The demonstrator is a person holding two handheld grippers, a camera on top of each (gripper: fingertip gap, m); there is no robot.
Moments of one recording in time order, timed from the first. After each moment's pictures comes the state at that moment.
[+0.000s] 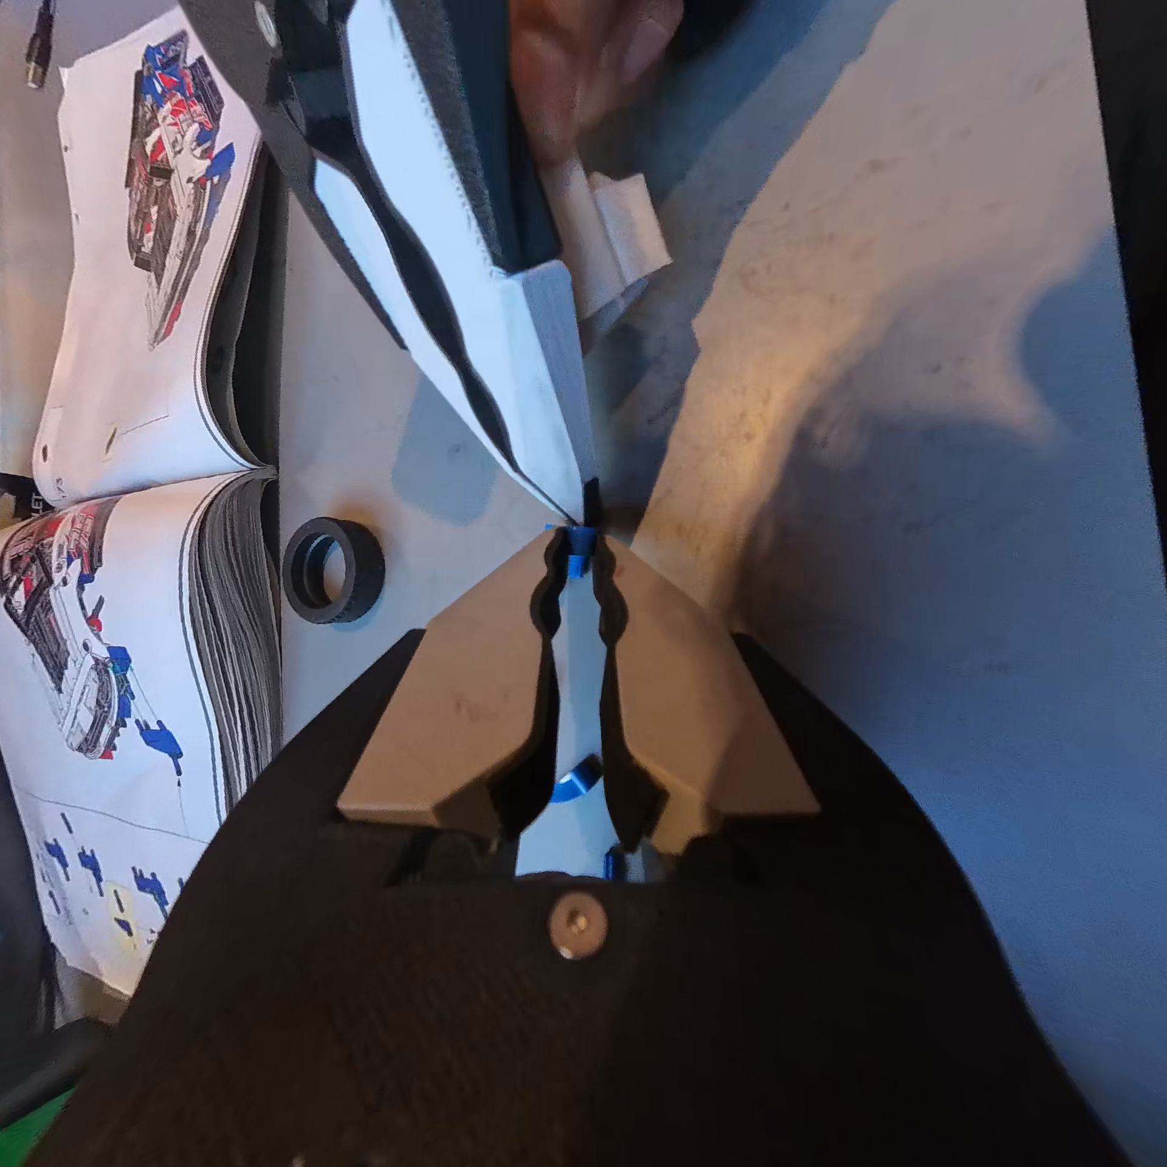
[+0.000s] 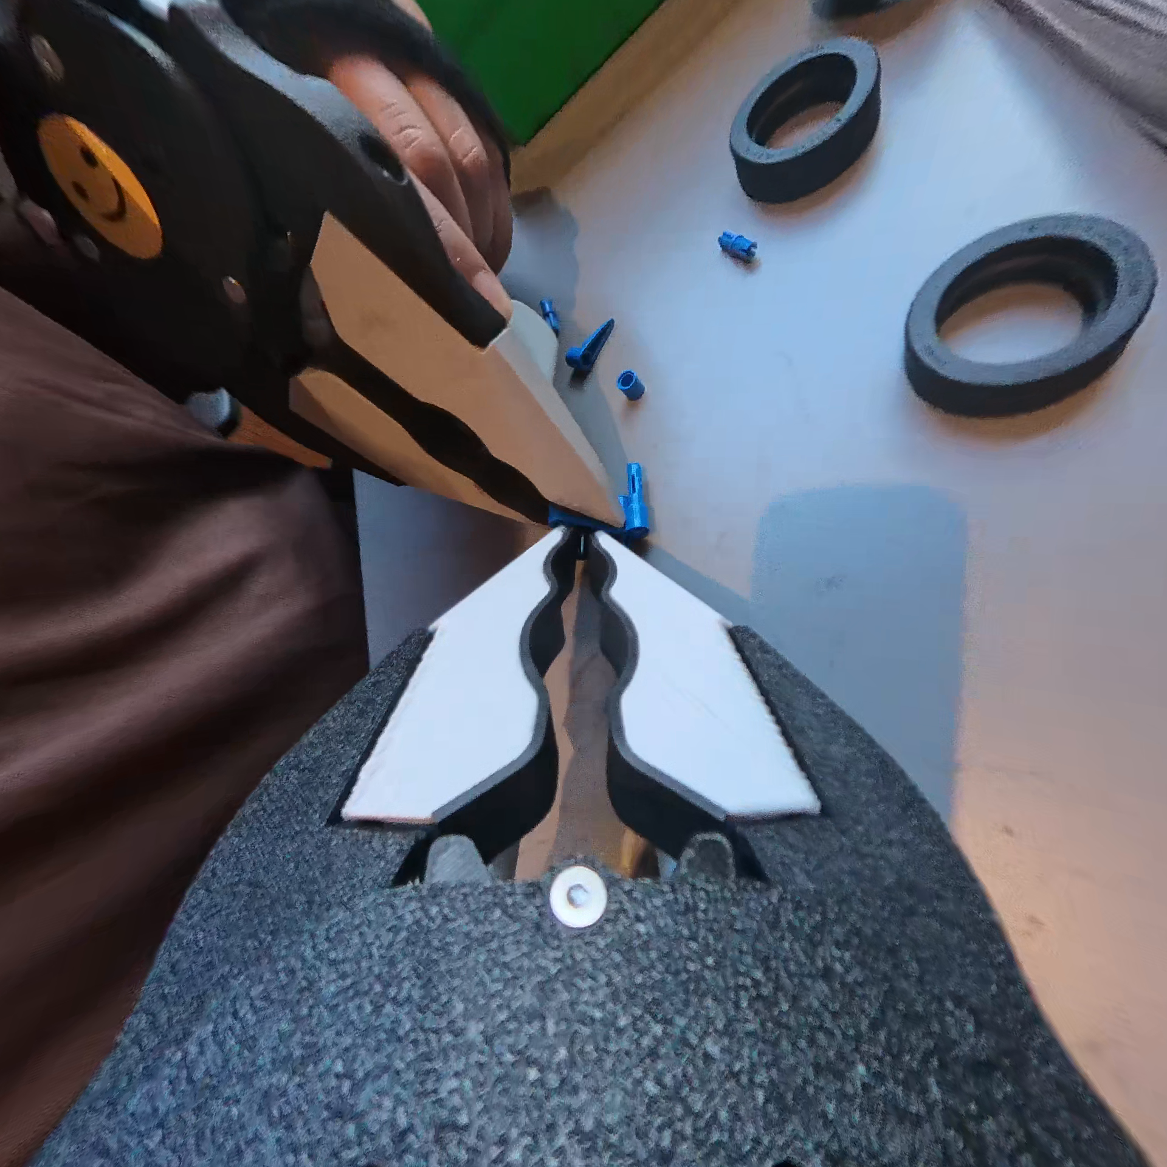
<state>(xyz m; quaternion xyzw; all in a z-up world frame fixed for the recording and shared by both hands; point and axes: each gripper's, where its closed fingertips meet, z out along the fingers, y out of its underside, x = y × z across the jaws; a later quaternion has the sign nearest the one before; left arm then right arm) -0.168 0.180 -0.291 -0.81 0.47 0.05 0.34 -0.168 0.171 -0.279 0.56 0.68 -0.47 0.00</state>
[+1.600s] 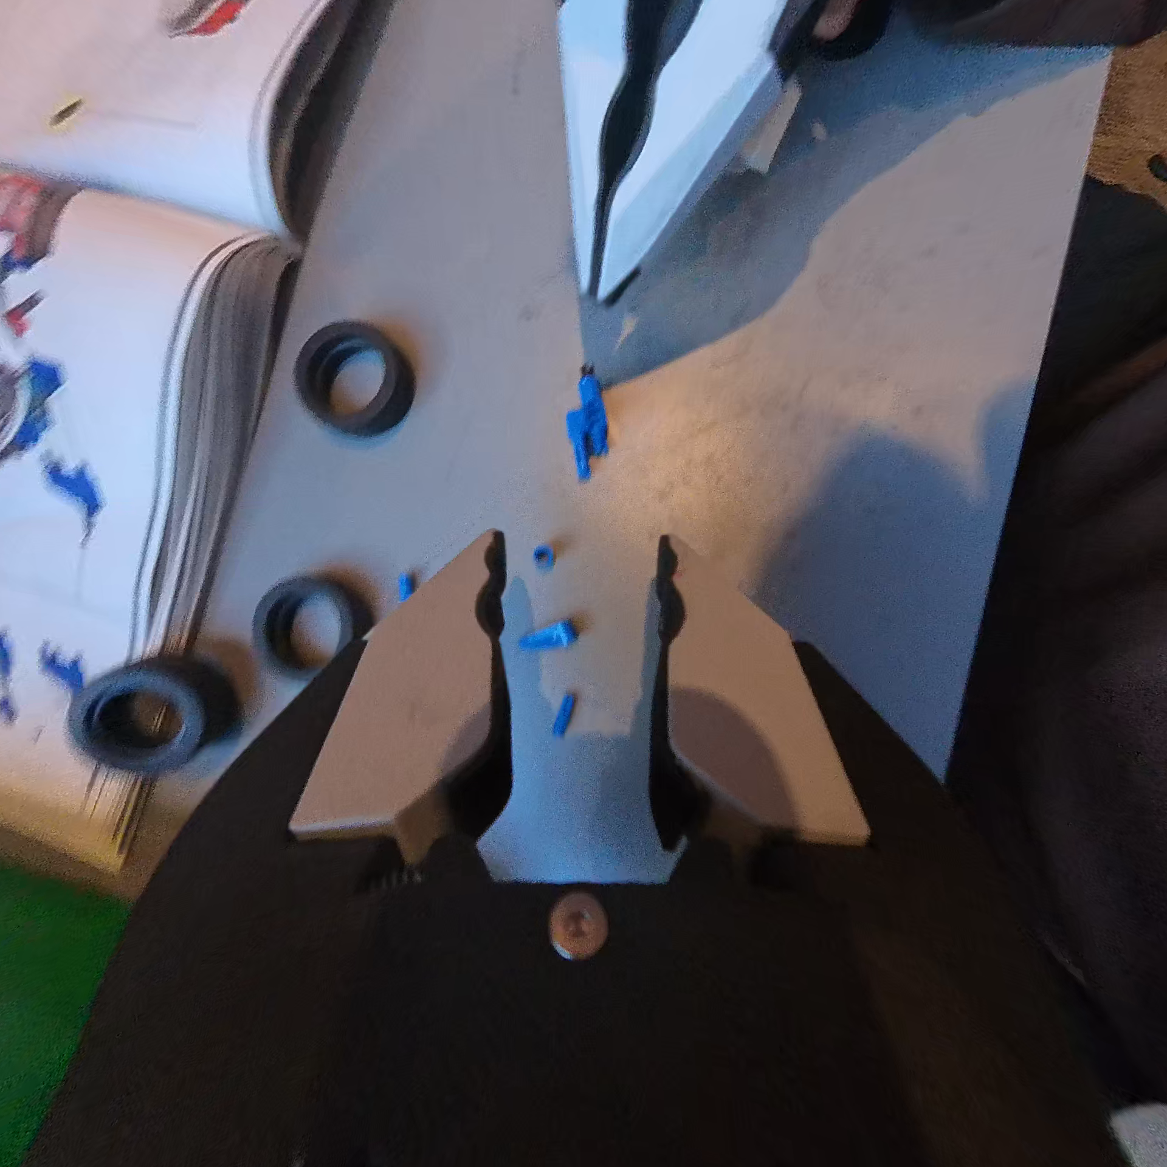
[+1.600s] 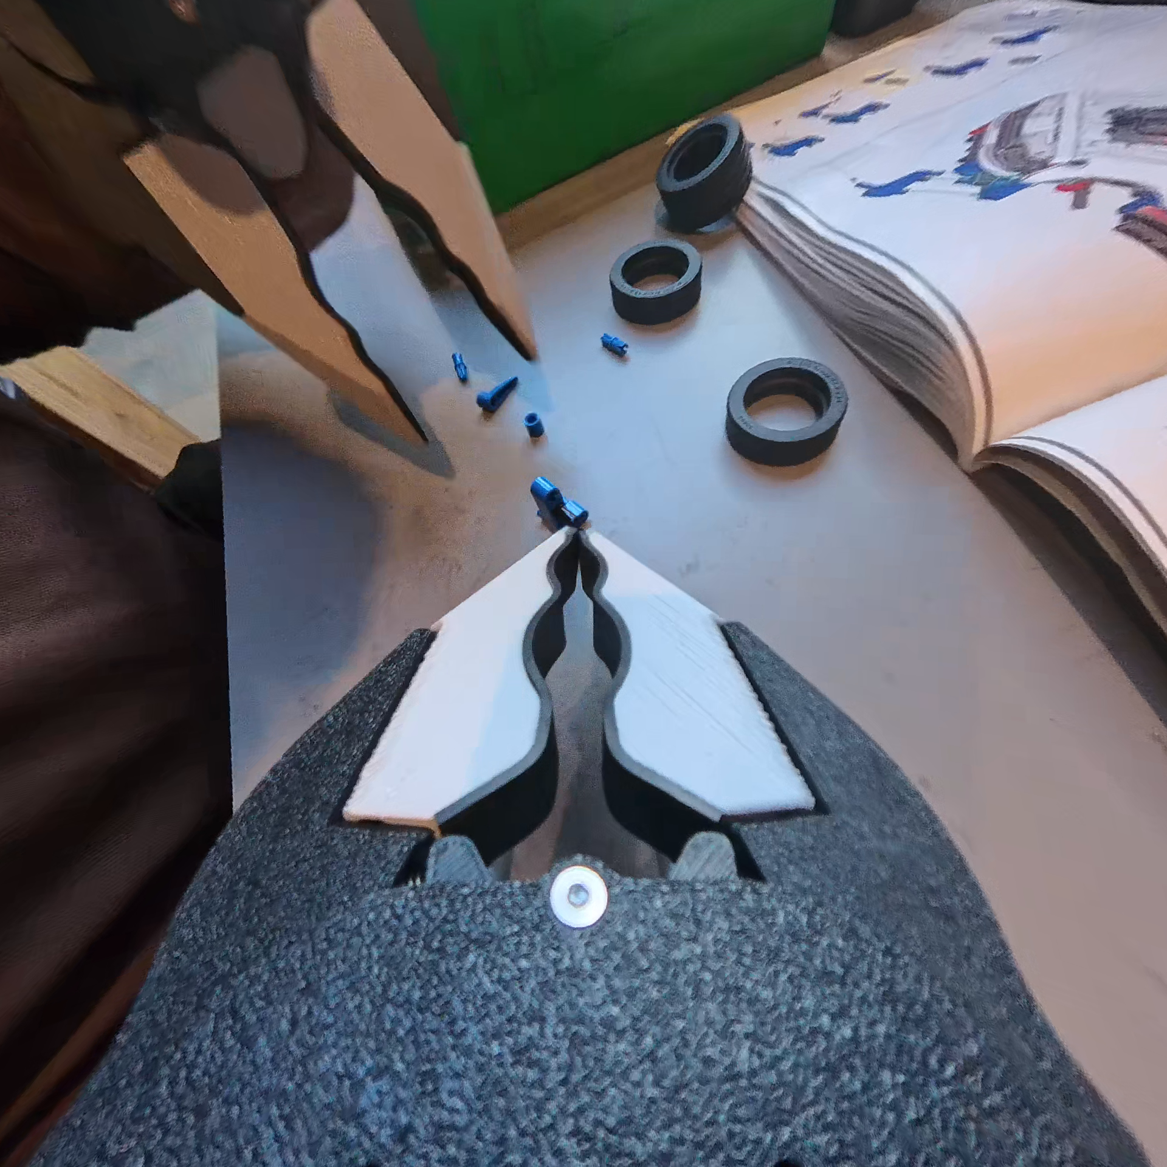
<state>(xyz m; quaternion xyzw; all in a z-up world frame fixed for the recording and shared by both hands) -0.204 0.155 -0.263 -0.91 0.29 -0.04 0.30 -0.167 0.210 -0.265 0.53 0.69 -0.45 -0.20</state>
